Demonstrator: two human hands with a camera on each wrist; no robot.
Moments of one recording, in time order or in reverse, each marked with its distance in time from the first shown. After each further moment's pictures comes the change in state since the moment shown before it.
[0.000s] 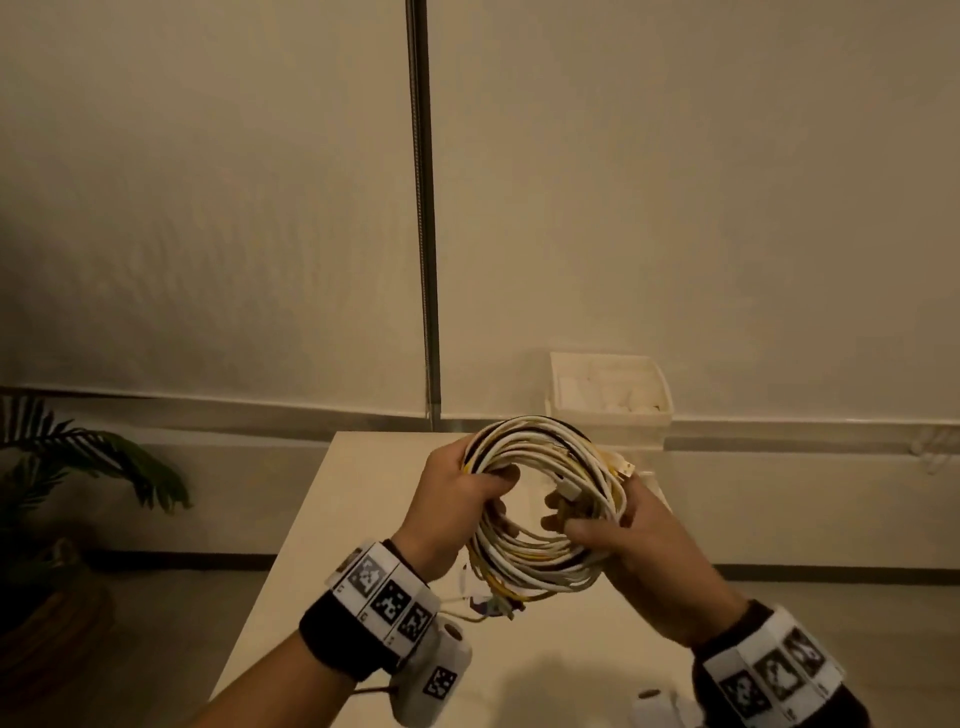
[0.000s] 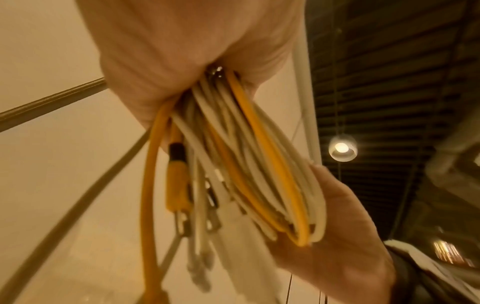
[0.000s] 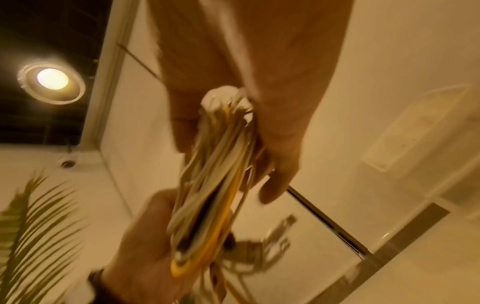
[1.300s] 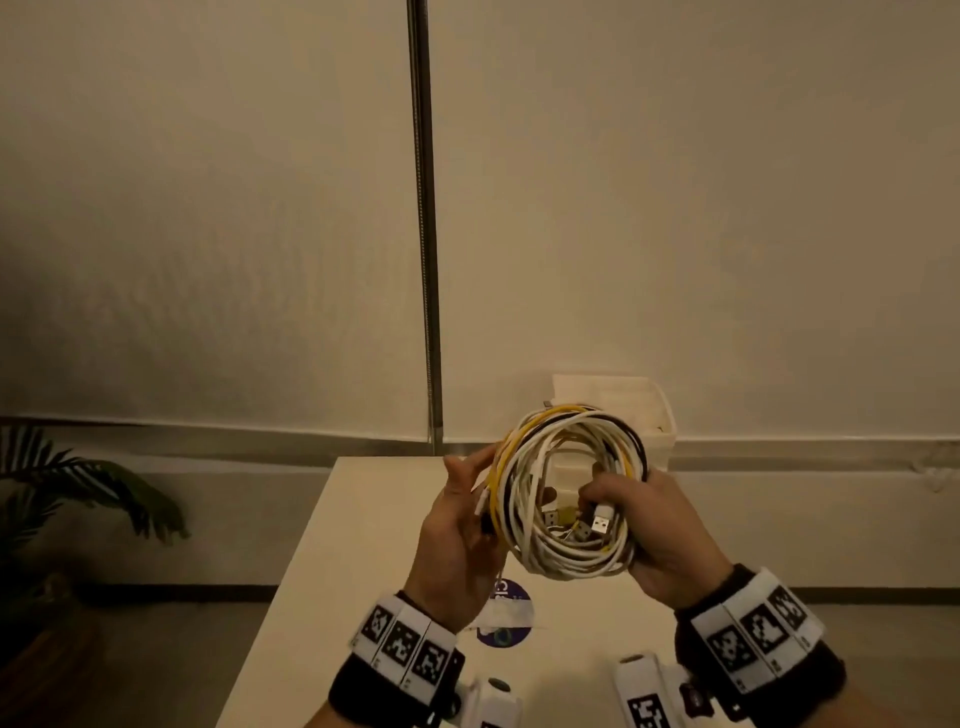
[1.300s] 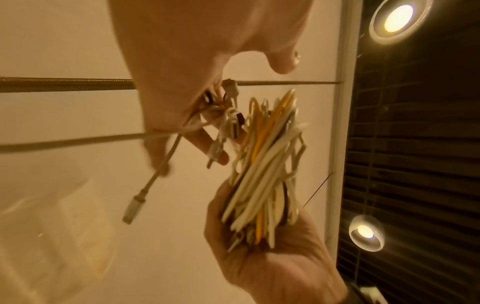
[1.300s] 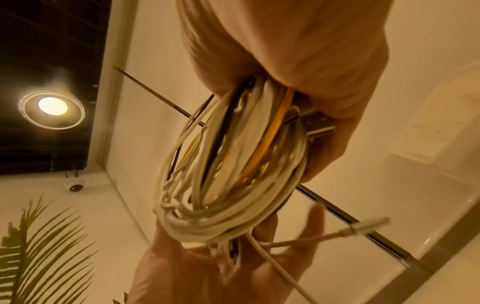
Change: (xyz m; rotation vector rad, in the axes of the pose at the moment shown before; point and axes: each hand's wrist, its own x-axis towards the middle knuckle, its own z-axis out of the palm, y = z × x) left_hand -0.006 -0.017 -0.001 -0.633 -0.051 -0.091; right_hand 0.032 -0.026 0.018 -0.021 0.347 -0.025
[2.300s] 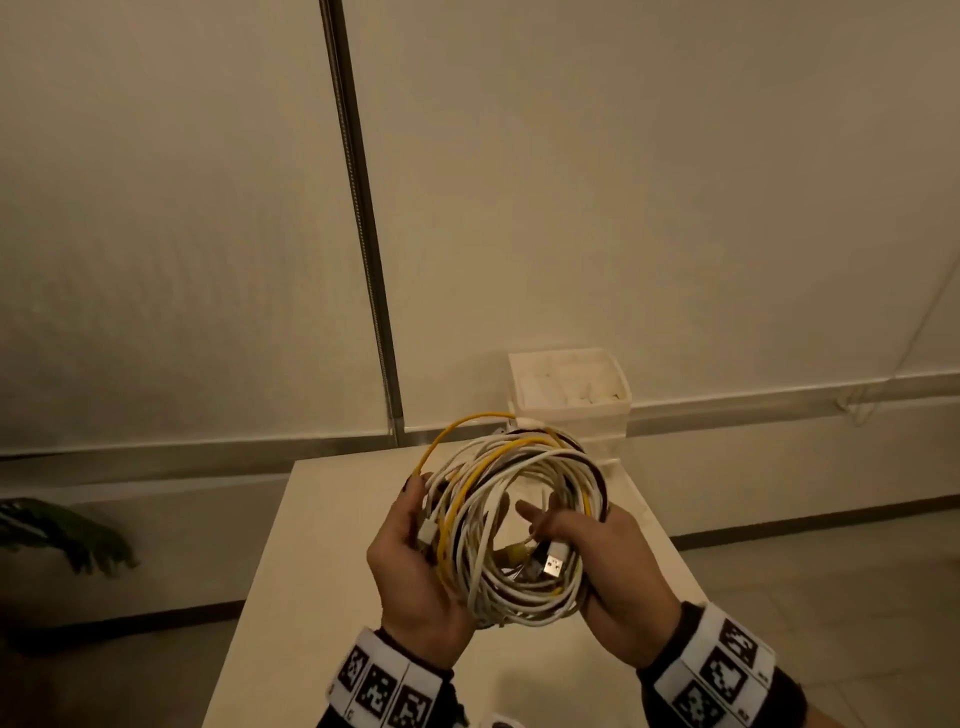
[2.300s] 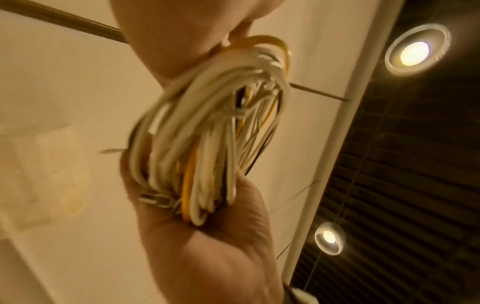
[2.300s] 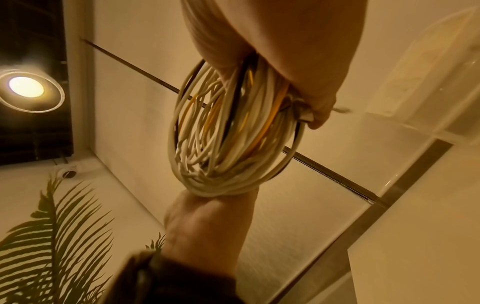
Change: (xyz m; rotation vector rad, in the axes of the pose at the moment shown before) left_hand -0.017 -0.009 0.014 -0.325 0.240 -0.044; right_hand -0.036 0.037 0.012 0.156 0.067 0.060
